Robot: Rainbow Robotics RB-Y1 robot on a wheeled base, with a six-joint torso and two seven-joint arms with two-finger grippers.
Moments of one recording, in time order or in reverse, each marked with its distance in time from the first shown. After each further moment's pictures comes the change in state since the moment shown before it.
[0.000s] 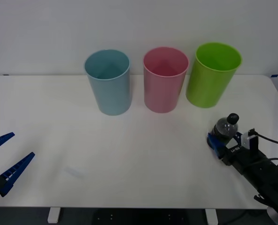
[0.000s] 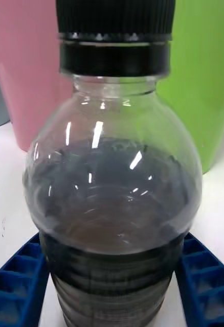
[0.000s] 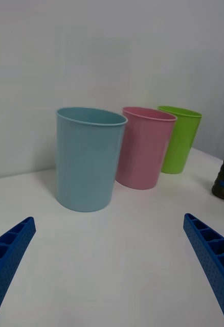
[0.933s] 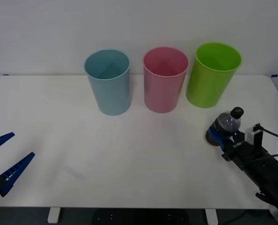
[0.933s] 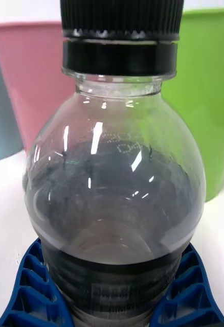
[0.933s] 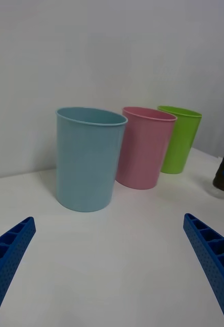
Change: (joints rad) right arm 0.035 0.000 0.001 -0.122 0.007 -0.016 -0.119; left arm 0.000 0.000 0.000 0.000 0.000 0.000 0.000
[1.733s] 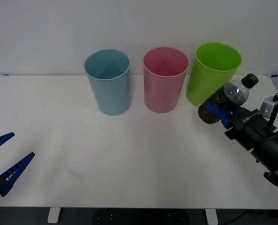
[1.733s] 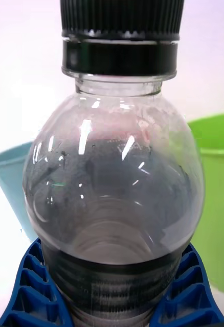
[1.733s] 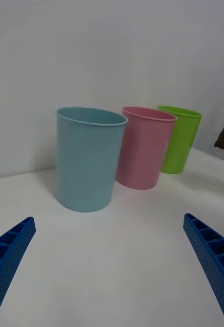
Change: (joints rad) right arm 0.033 -0.072 0.029 -0.363 0.053 0.011 -0.483; left arm 0.000 0.000 0.000 0.000 0.000 0.000 0.000
